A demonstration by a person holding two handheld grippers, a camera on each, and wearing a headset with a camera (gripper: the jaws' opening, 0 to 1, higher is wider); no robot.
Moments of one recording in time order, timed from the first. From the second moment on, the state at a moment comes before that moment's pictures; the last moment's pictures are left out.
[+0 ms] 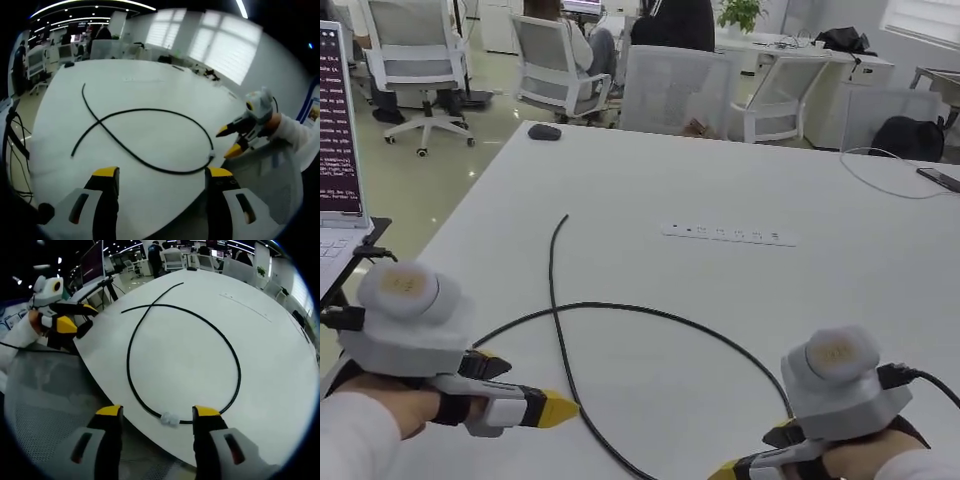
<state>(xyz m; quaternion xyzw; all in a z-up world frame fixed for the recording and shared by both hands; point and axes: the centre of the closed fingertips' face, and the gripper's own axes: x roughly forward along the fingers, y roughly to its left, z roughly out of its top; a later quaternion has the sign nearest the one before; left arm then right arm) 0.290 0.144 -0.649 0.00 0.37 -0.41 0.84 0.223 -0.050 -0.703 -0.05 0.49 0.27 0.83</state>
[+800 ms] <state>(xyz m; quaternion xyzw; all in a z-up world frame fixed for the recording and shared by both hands) 0.290 0.145 -0.651 0.00 0.37 -0.41 0.83 0.227 -0.071 -0.711 -0.18 0.43 0.41 0.78</state>
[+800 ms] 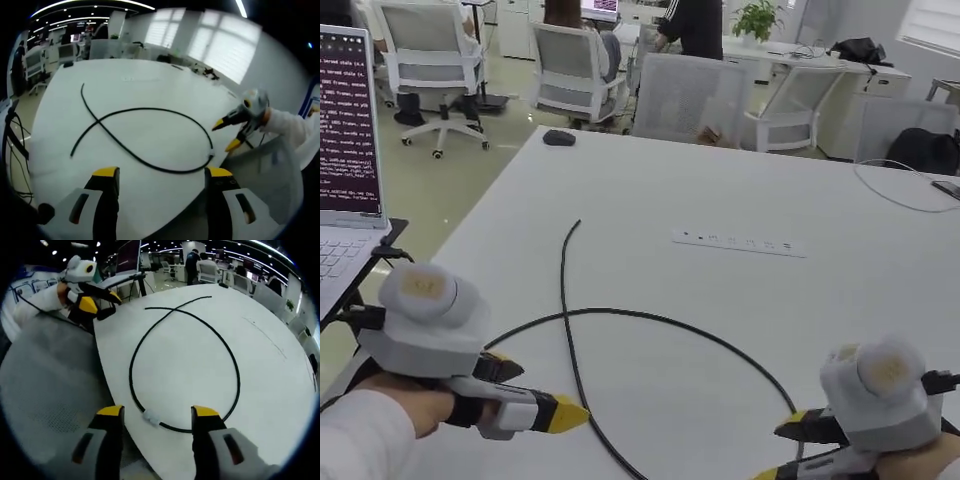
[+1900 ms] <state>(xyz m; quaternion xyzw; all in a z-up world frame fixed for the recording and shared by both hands) 0.289 0.145 -0.652 0.00 0.37 -0.41 0.83 0.215 -0.066 -0.757 -0.31 0.35 0.52 0.71</state>
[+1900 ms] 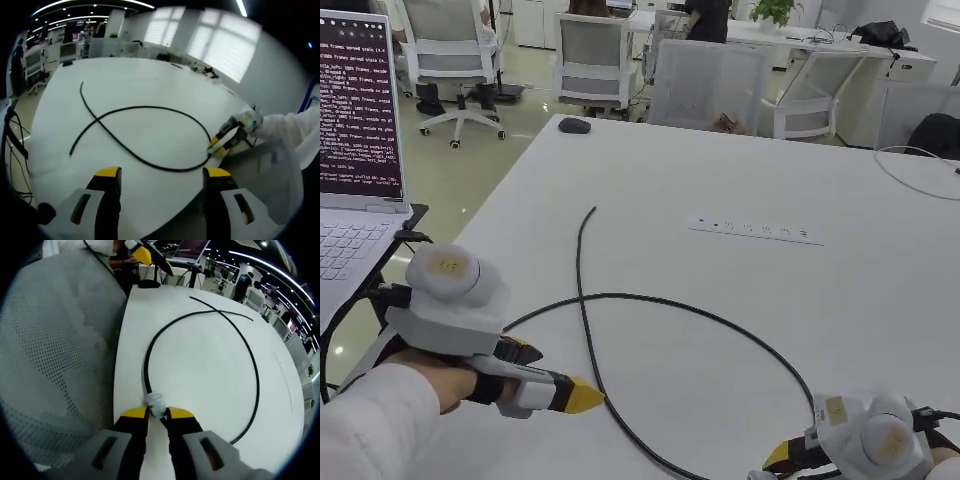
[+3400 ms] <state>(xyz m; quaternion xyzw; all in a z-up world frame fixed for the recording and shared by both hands) 0.245 0.068 -0.576 -0.10 0.24 -0.60 0.76 0.221 0.054 -0.581 -0.34 0.19 0.52 0.76</state>
